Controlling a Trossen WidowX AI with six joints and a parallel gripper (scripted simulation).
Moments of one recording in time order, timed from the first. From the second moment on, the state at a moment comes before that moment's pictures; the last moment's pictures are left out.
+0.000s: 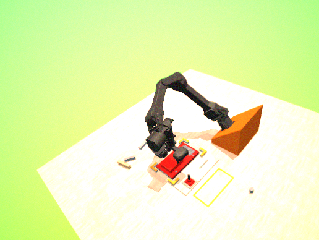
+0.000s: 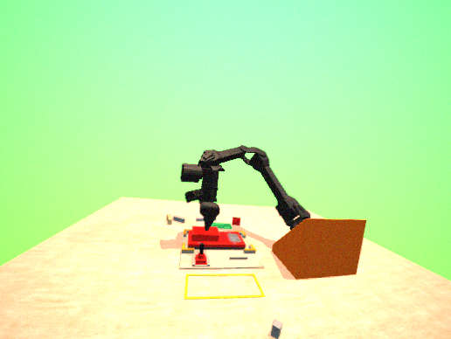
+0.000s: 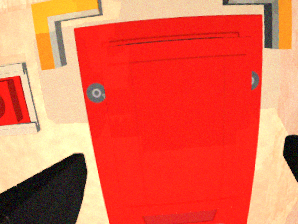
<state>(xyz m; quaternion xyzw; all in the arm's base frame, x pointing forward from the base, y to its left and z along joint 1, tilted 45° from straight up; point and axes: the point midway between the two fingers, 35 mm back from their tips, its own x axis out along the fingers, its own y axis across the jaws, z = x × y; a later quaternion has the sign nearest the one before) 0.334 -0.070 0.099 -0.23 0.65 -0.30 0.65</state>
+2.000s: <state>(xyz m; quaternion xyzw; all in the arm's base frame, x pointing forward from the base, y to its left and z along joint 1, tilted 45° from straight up) 0.333 -0.094 0.076 -0.23 0.65 -0.30 0.66</state>
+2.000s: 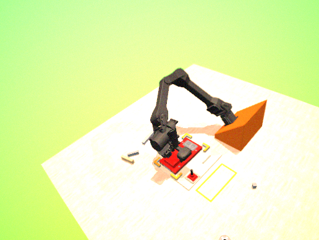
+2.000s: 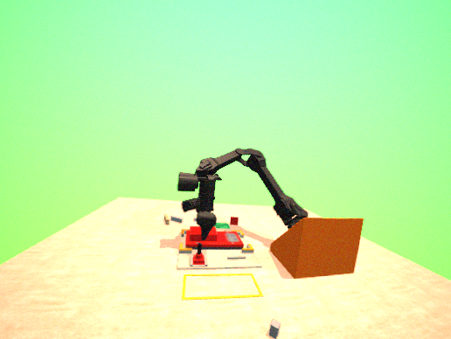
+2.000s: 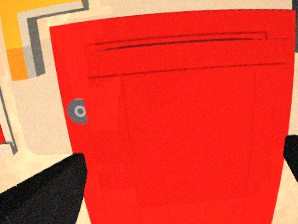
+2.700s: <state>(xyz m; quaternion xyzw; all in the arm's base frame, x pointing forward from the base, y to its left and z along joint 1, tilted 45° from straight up) 0.332 -0.093 0.075 -0.23 0.66 -0.30 0.65</state>
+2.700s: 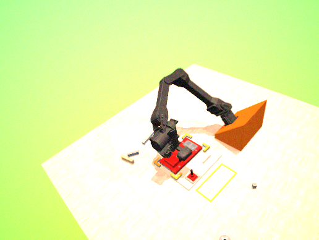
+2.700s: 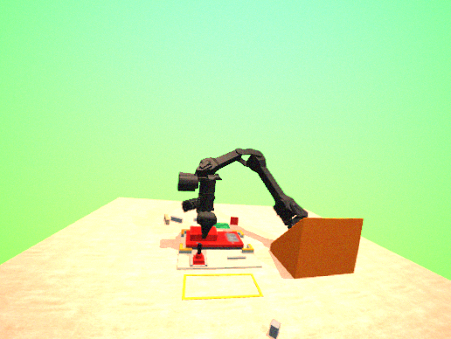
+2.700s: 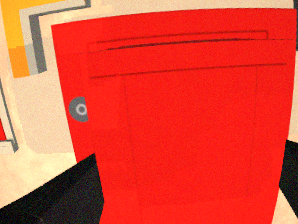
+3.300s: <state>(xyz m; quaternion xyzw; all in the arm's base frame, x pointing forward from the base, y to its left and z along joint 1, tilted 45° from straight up) 0.331 -0.086 0.082 -0.23 0.66 -0.30 0.65</state>
